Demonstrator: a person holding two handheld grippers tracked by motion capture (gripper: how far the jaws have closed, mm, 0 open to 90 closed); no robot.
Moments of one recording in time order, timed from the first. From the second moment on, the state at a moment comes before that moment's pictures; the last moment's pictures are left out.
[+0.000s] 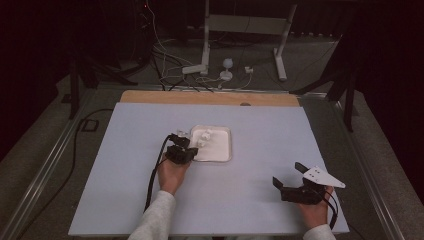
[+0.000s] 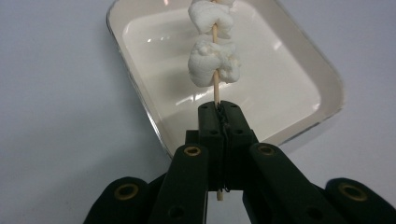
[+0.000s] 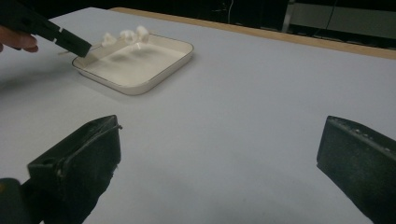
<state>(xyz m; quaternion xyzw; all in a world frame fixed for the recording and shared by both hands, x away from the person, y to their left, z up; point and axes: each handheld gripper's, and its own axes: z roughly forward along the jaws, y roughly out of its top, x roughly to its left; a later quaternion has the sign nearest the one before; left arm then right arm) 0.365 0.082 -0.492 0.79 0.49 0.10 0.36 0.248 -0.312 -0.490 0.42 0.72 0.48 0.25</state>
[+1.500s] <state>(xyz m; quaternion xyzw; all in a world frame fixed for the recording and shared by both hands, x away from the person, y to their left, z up) 0.314 0.126 -0.474 0.76 0.42 0.13 0.48 0.303 -0.270 -0.444 0.42 0.72 0.53 0.16</state>
